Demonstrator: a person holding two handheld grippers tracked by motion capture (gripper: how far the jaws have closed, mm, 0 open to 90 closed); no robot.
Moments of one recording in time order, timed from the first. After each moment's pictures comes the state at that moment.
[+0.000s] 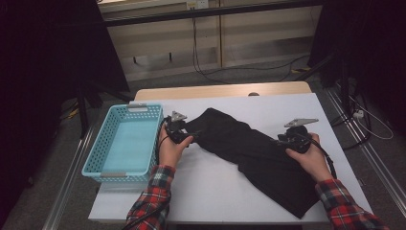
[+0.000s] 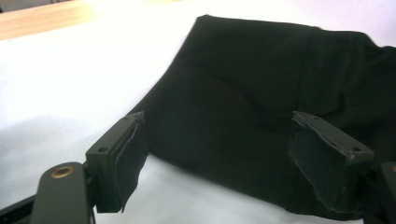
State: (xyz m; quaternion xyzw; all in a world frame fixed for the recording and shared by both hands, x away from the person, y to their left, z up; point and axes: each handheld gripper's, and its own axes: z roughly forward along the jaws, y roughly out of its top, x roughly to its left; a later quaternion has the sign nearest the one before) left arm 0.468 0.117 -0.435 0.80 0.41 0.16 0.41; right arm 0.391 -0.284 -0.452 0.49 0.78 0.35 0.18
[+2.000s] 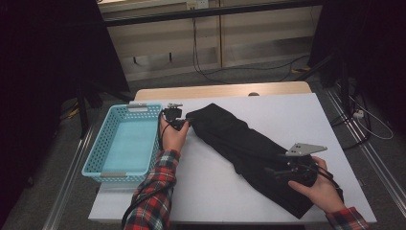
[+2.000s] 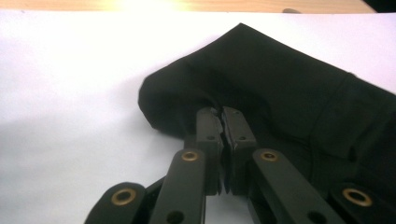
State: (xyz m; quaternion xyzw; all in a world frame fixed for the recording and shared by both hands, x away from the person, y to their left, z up) left arm 0.508 0.116 -0.432 0.75 0.50 0.12 0.41; right arm 0.296 -0.252 -0.428 0.42 0.80 0.40 0.15
